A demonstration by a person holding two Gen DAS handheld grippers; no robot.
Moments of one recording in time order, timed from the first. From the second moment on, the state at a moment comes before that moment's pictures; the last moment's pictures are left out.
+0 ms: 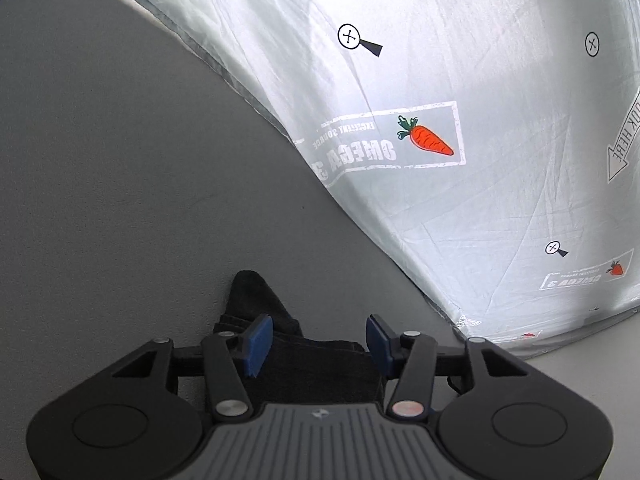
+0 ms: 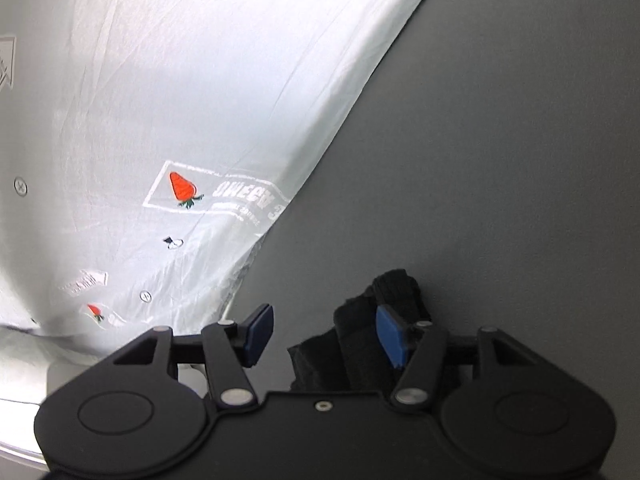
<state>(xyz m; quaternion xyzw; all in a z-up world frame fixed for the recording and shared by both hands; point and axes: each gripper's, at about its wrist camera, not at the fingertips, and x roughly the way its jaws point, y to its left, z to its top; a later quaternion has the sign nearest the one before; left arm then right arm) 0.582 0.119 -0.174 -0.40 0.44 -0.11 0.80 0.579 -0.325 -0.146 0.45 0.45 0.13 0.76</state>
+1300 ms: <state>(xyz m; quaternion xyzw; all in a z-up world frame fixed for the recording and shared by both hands) 0.588 0.086 -0.214 -0.30 0.49 -0.10 0.82 0.598 -0.256 -0.180 0.16 0.43 0.10 0.88</state>
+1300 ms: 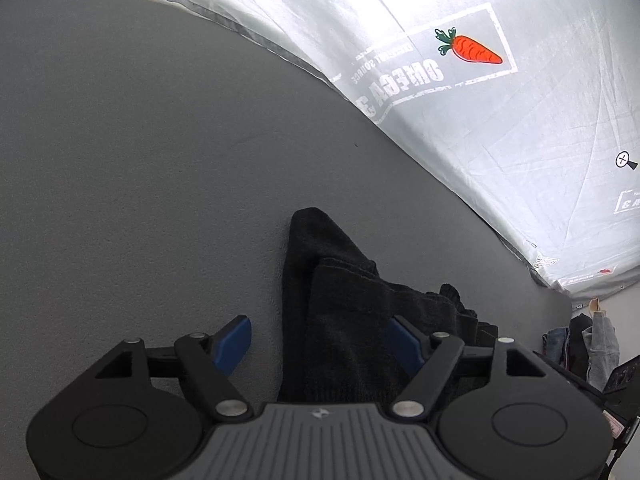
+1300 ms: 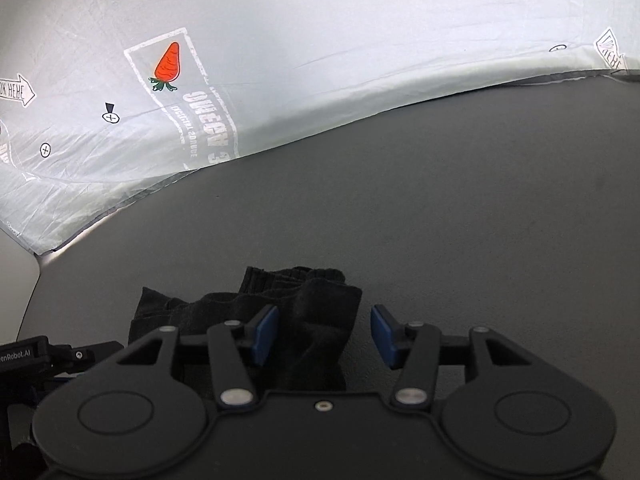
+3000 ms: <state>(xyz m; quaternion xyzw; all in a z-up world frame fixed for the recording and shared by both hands) 0.409 -0.127 -0.053 -0.27 0.37 -0.40 0.79 0.293 -0.410 -0.030 0.30 0.18 0.00 0.94</state>
